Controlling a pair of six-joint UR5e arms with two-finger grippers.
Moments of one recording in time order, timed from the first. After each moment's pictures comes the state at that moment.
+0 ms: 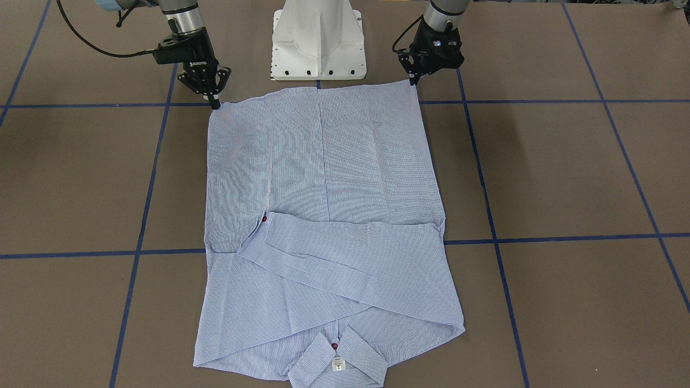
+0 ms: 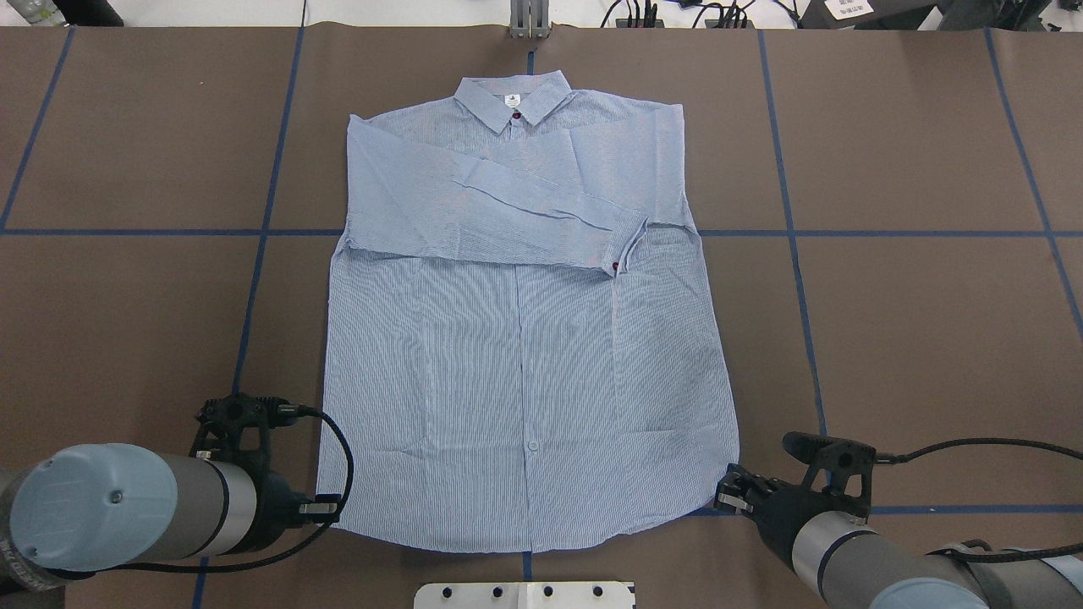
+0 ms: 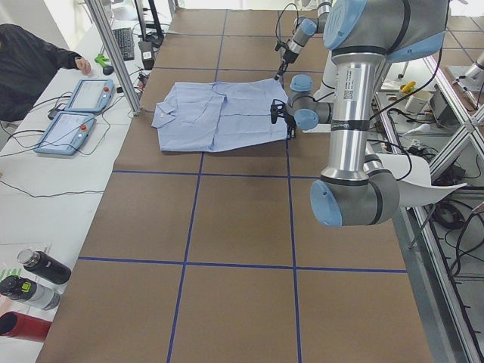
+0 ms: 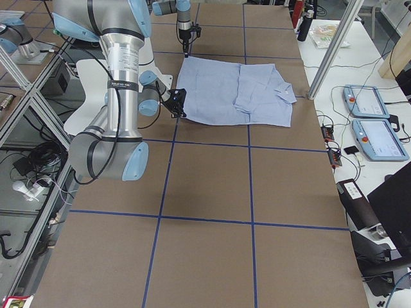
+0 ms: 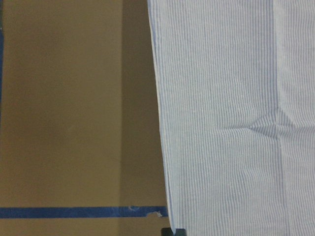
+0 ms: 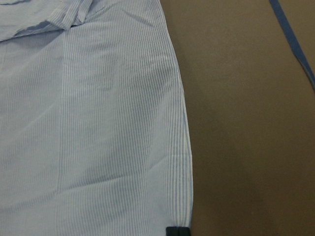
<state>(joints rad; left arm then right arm) -0.21 -1.64 -2.24 -1.77 -1.72 -1.46 -0.02 -1.68 2.19 -1.14 1.11 1.72</state>
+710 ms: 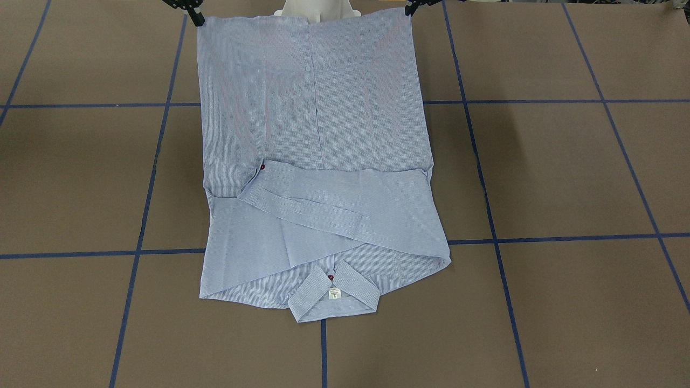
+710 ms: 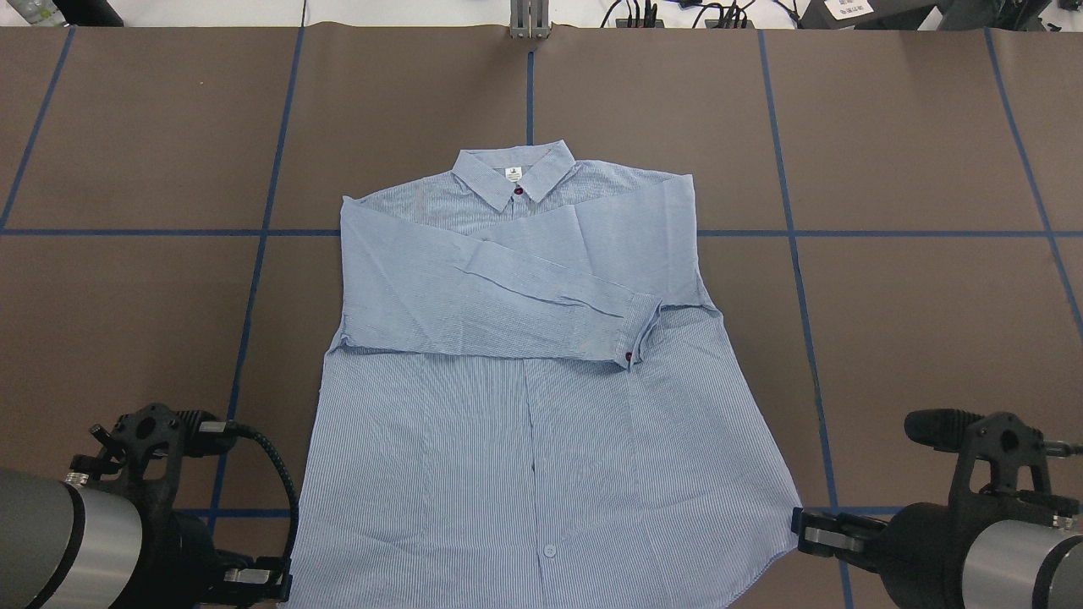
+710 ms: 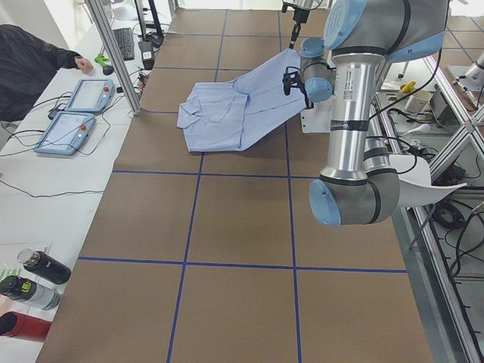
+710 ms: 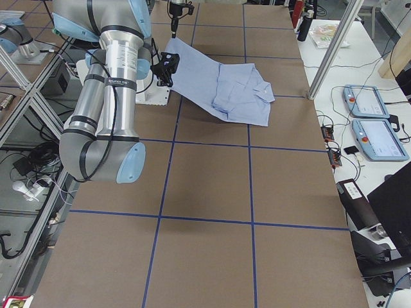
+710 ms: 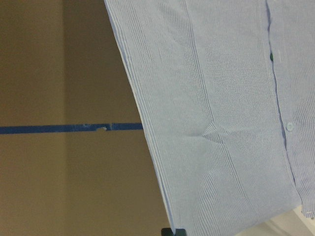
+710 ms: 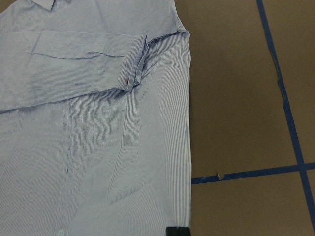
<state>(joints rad) -0.23 -1.67 -2.56 -1.52 -1.91 -1.46 0.02 -1.73 2.71 -1.56 1.37 1.73</state>
